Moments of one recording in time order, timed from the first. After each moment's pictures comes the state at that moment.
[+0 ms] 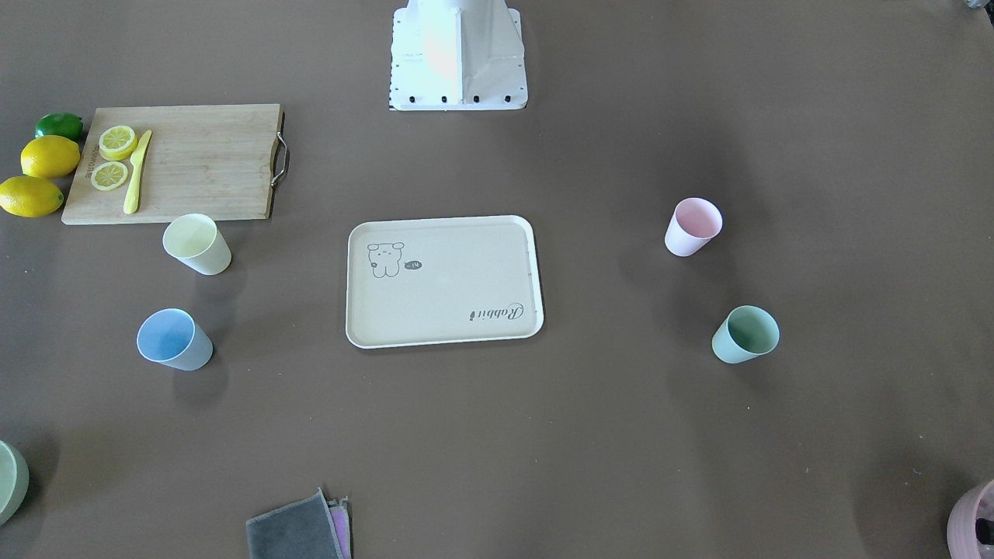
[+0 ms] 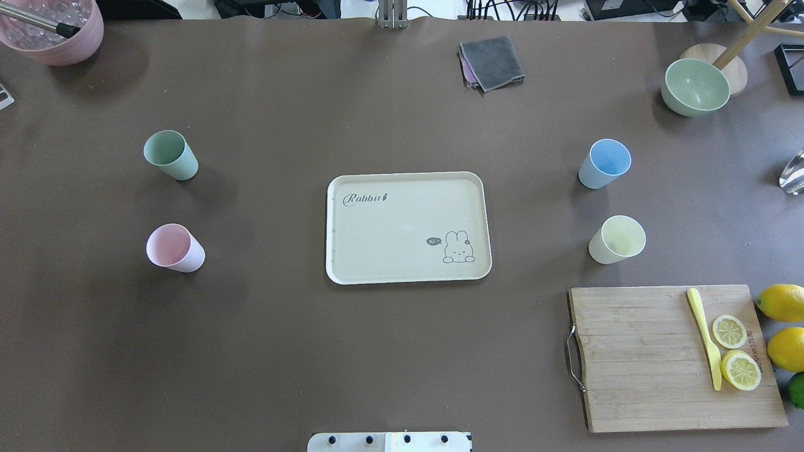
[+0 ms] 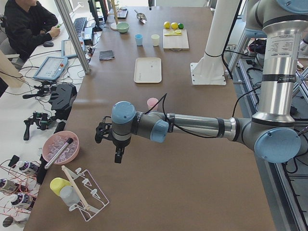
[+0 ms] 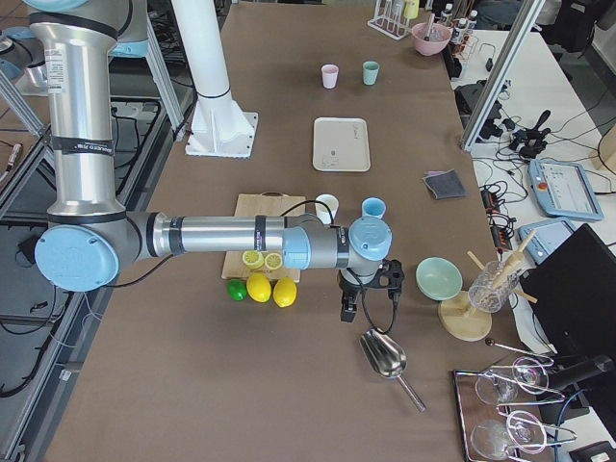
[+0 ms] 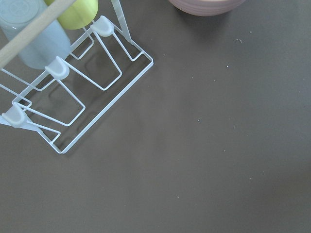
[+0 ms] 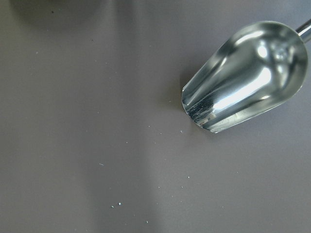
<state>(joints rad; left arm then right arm) -1.55 -1.58 -1.63 -1.80 -2.31 -0.19 1.47 -1.57 1.61 -1.57 2.39 0.17</state>
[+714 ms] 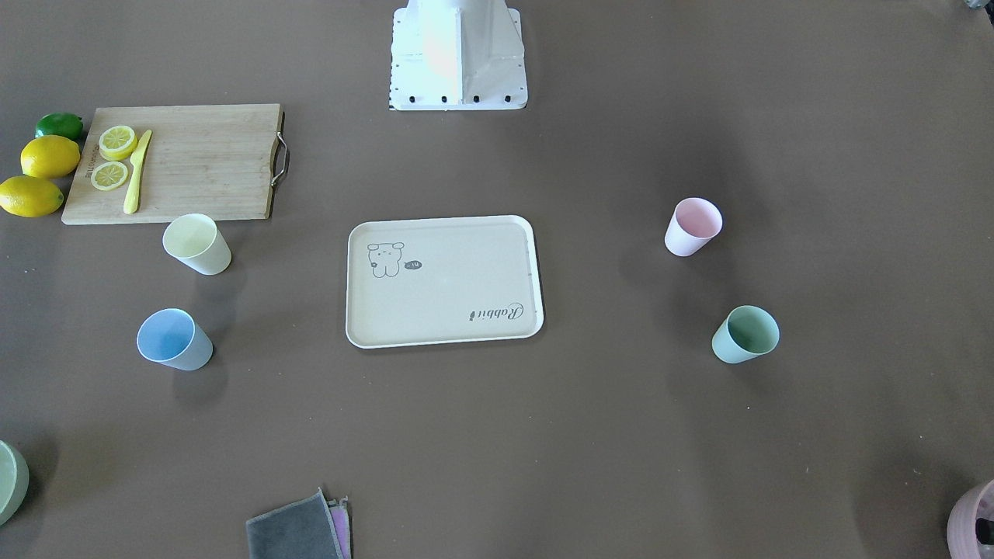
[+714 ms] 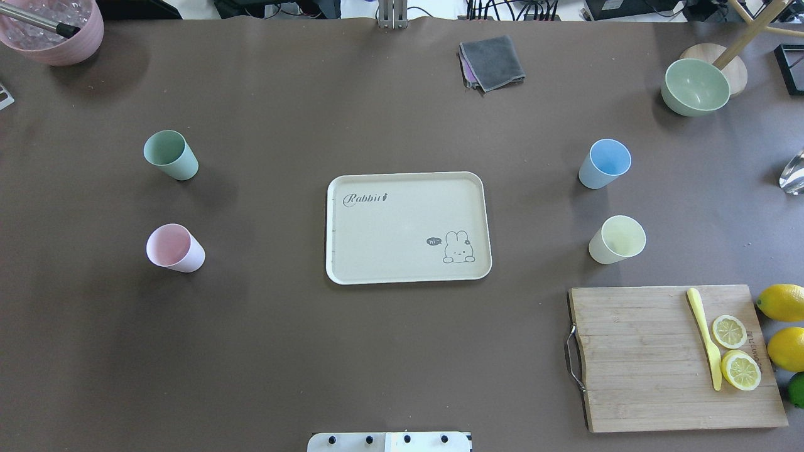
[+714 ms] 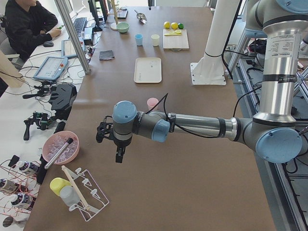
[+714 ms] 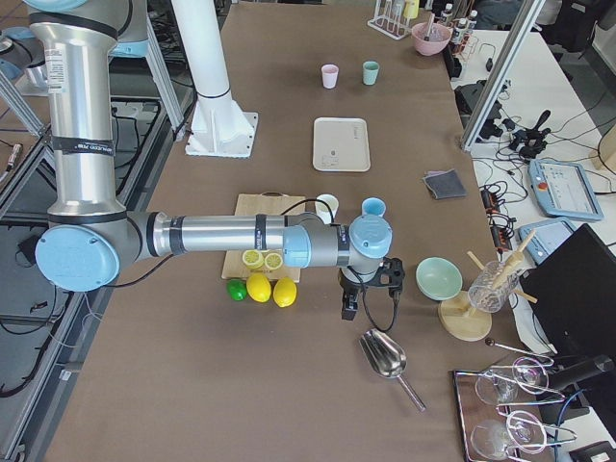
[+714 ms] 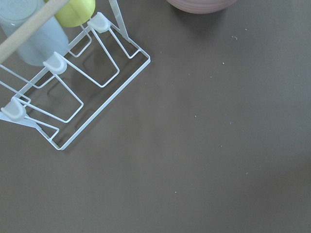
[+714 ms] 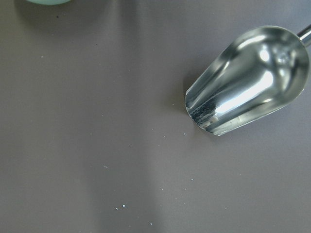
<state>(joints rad) -1.54 -1.58 -1.64 -1.80 -2.31 -0.19 1.47 -1.57 1.62 -1.57 2.39 0.18</state>
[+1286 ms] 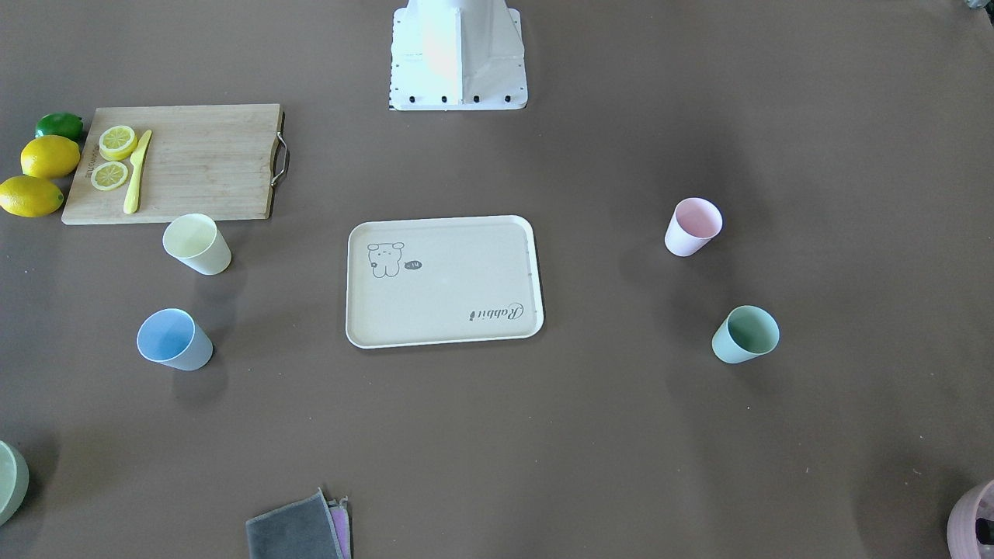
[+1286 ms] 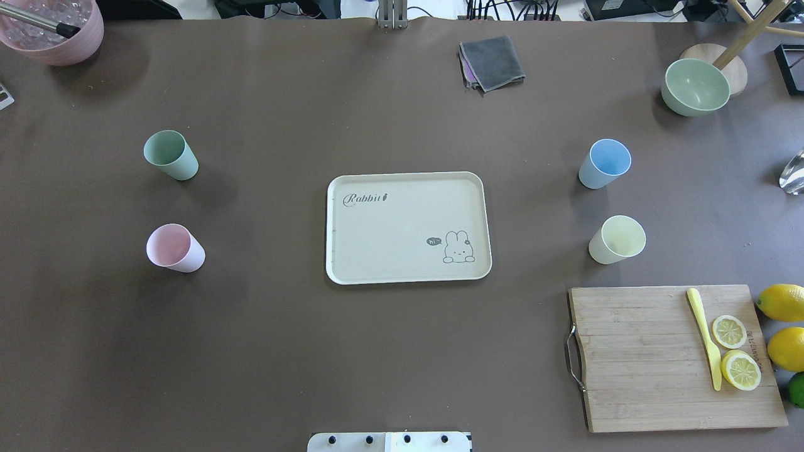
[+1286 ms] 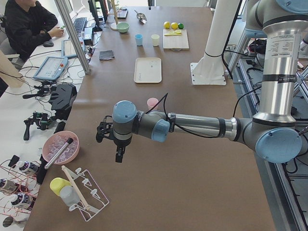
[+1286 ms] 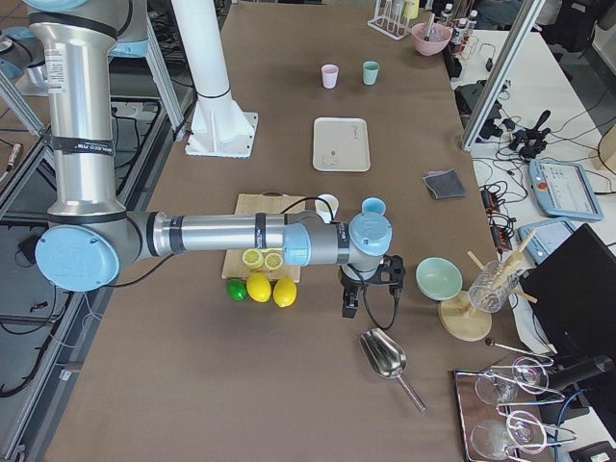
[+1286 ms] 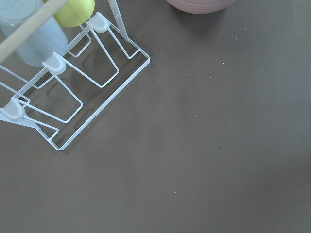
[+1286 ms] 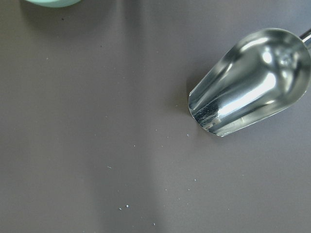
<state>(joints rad) -1.54 -1.58 -1.64 -1.80 -2.31 -0.19 1.47 -1.57 1.63 -1.57 2.39 0.19</state>
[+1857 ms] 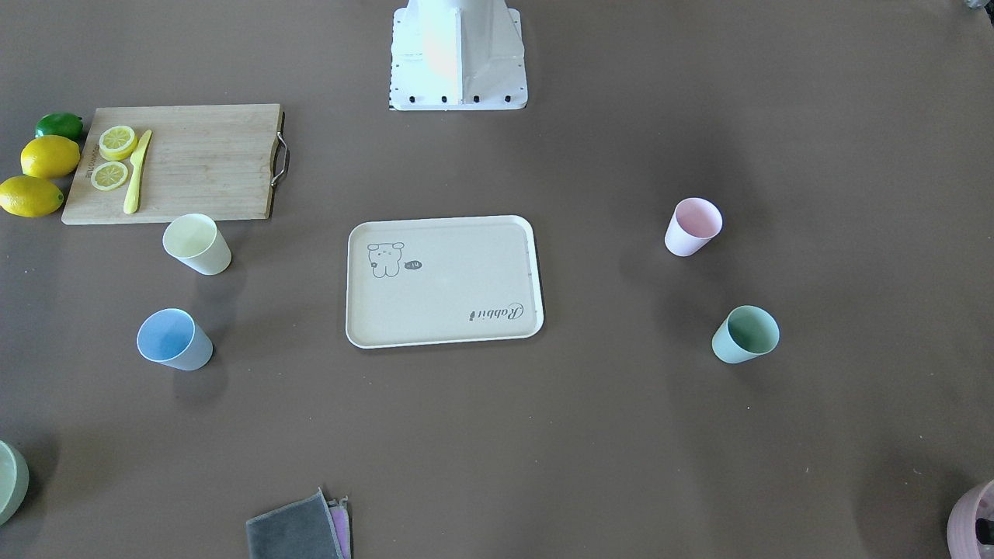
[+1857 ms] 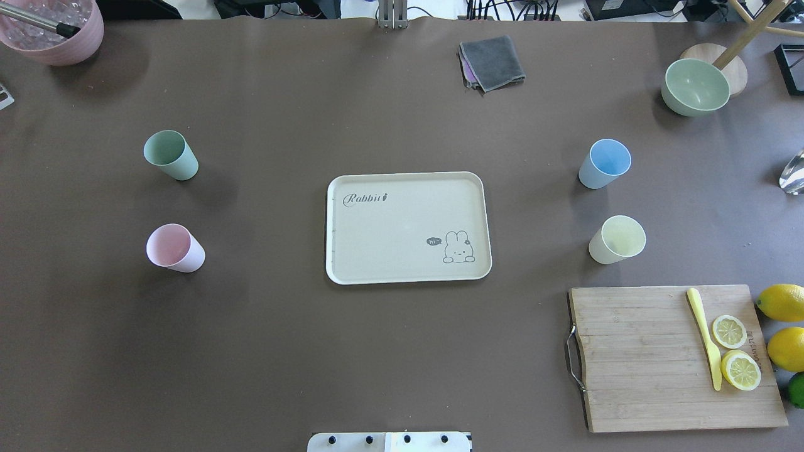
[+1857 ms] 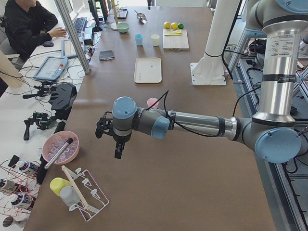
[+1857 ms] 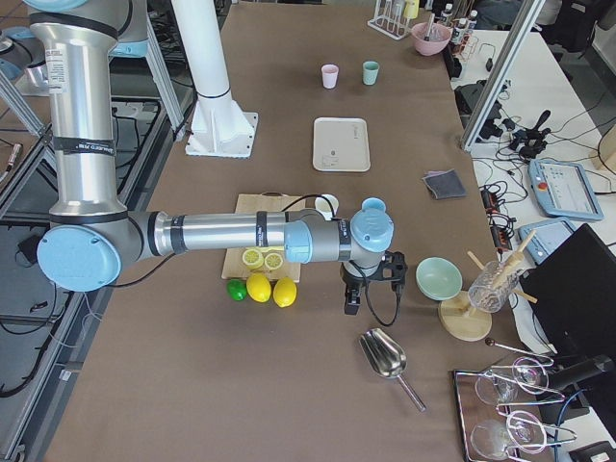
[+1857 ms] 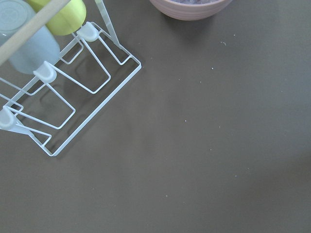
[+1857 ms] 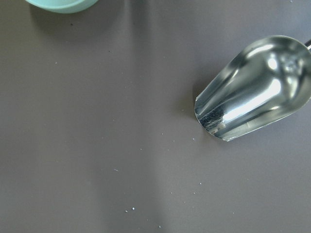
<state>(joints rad) -1.54 -1.59 -1.67 -1.80 -2.34 -0.19 1.47 -1.56 1.64 -1.57 2.40 0.19</state>
